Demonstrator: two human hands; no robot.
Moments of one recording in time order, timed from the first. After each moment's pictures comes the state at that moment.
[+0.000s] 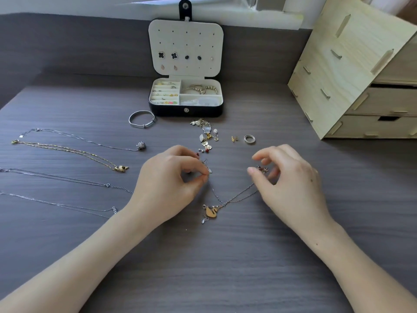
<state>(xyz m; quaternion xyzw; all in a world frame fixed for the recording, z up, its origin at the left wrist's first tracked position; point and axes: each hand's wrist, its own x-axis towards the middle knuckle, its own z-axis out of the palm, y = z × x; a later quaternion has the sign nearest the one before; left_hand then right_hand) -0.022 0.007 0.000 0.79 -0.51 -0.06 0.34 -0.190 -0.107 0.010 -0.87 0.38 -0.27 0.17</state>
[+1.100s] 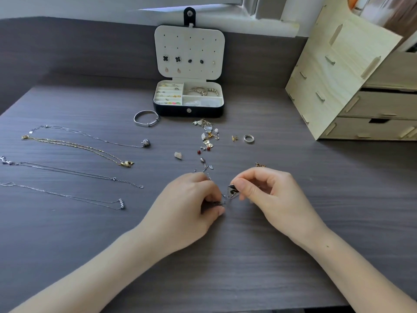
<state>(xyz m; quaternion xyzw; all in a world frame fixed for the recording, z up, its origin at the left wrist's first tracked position) -0.050 0.029 -0.009 0.73 -0.62 -0.10 0.28 -0.195 -0.085 0.009 -0.80 0.26 -0.23 0.50</state>
